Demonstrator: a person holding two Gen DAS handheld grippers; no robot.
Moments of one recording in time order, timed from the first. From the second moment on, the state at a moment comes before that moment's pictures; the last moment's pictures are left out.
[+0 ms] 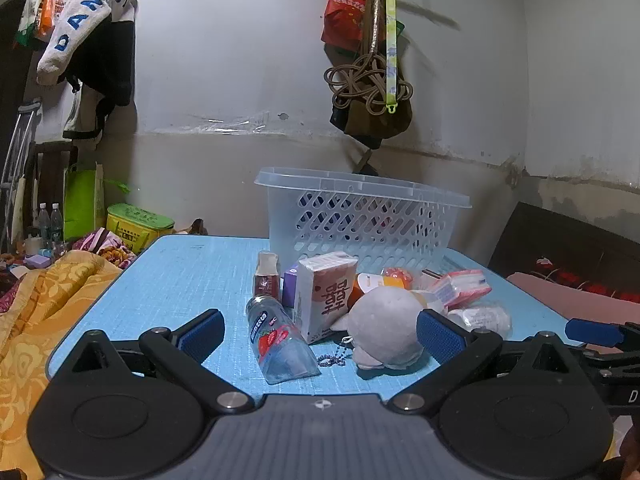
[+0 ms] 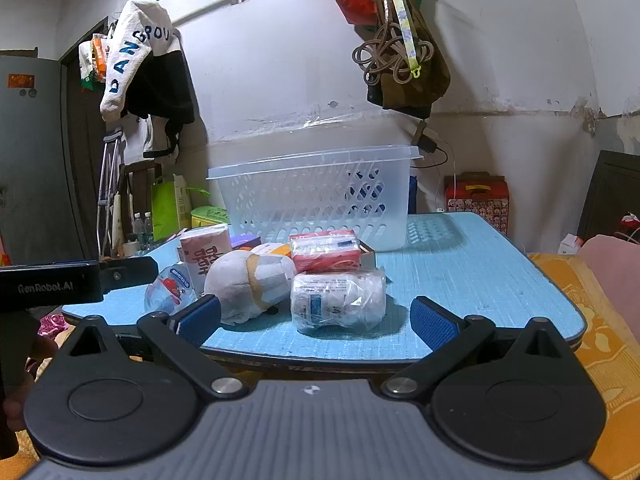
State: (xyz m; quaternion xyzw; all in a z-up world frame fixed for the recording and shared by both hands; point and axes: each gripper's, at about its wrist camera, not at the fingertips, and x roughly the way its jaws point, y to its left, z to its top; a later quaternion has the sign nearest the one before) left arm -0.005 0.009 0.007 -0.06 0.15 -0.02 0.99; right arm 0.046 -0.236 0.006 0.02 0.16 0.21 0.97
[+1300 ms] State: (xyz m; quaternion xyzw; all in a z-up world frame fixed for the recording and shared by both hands) left arm -0.005 0.017 0.002 -0.07 0.14 -0.02 0.99; right arm 0.050 -0.235 0.002 0.02 0.16 0.21 0.96
